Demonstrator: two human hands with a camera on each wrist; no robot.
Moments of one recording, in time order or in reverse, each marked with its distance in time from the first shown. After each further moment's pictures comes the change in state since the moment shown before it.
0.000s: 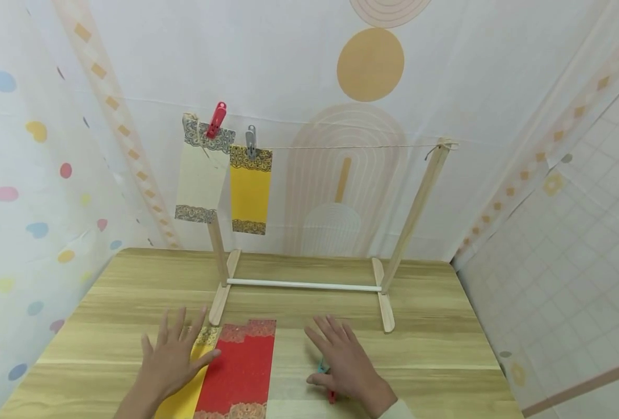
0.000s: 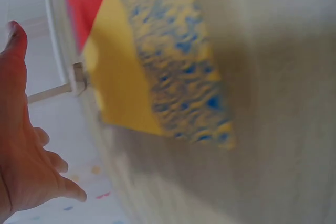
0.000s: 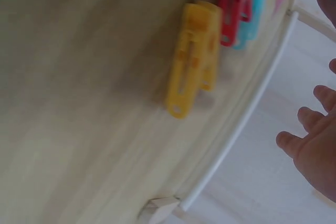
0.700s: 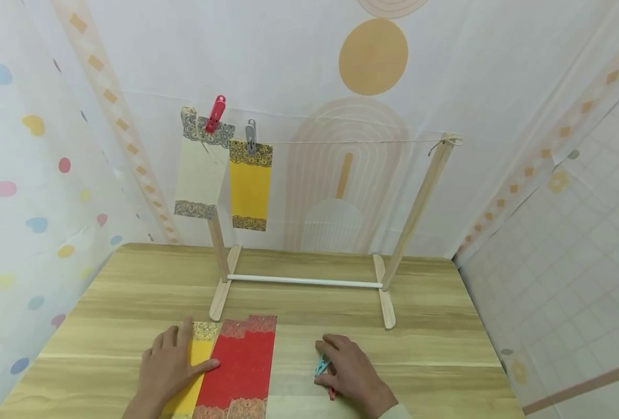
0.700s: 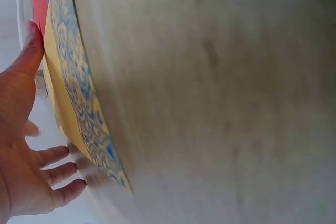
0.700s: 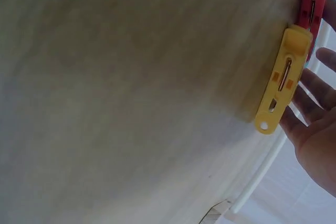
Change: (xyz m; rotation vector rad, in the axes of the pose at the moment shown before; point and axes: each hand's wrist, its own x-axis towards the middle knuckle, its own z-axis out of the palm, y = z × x) left_hand -0.010 -0.009 0.024 0.002 -0.005 -0.110; right_hand -0.014 0.012 0.027 0.076 -0.037 0.084
